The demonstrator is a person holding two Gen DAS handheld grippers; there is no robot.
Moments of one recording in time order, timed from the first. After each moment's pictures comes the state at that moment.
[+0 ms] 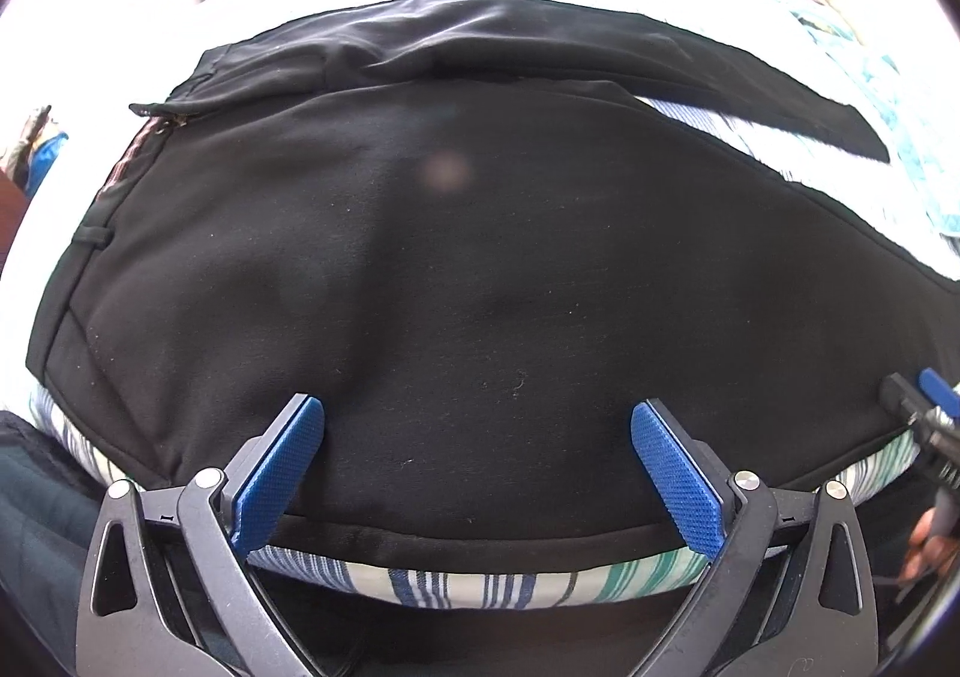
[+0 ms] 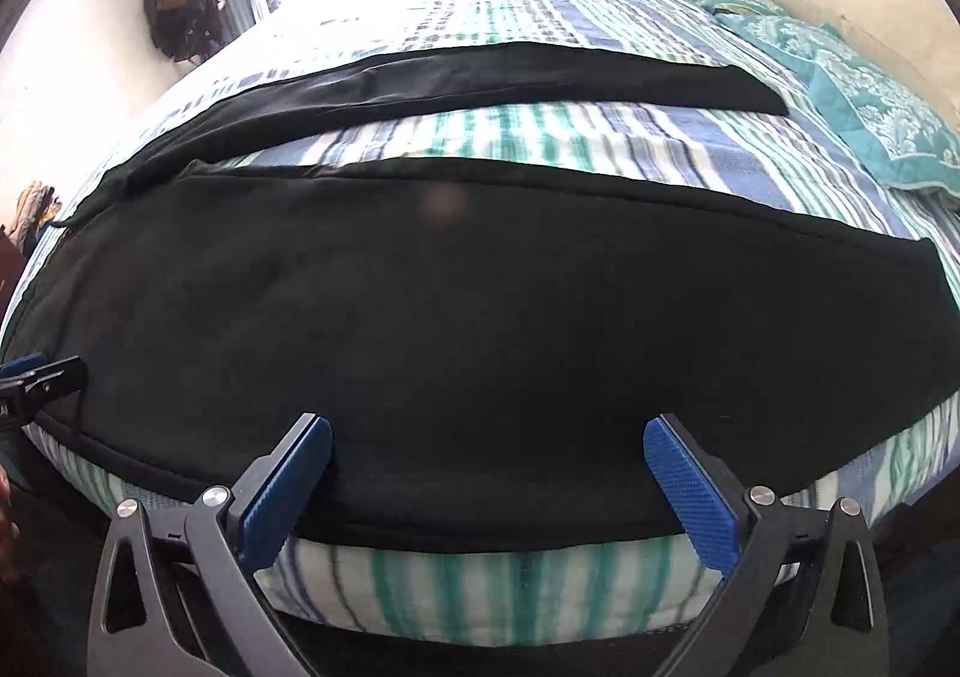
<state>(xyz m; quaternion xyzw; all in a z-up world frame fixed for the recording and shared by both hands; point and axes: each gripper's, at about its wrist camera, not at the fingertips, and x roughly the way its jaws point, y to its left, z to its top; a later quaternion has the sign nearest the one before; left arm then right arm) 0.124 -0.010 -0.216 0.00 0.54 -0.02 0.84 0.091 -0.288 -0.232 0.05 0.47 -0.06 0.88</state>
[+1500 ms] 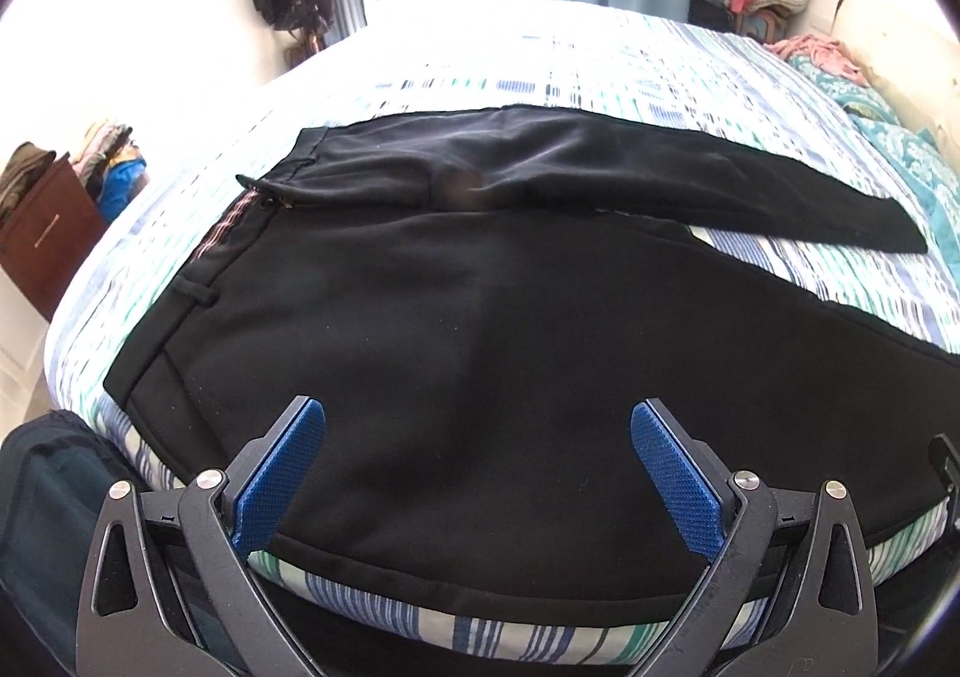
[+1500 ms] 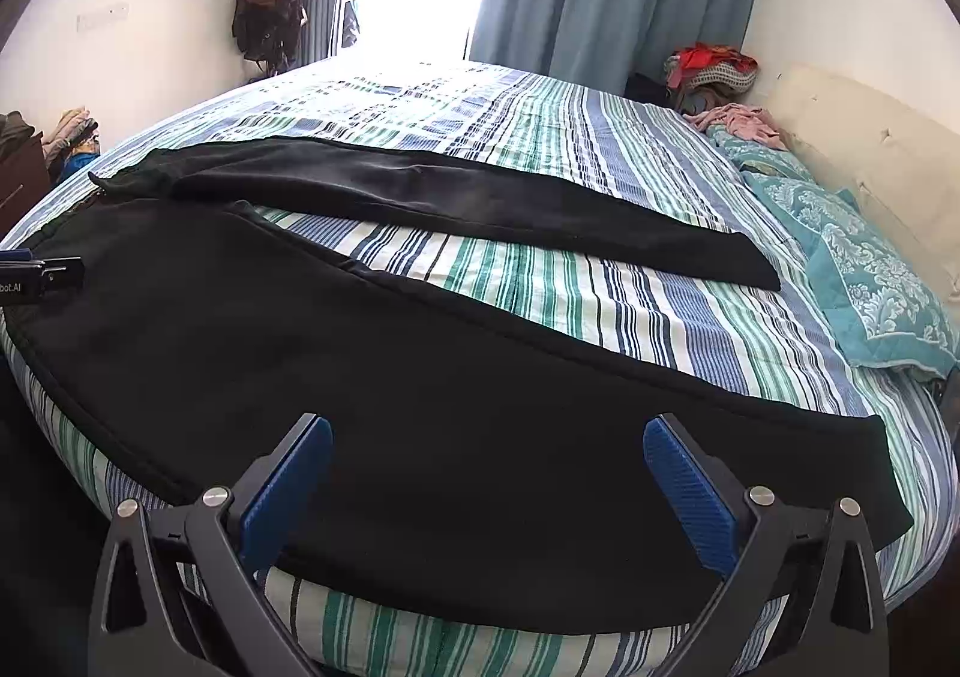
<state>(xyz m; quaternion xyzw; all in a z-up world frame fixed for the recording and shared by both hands) 0.121 0.012 -0.178 -0.01 0.43 0.06 0.90 0.085 -0.265 -0.196 -0.09 0.36 -0.01 0.93</state>
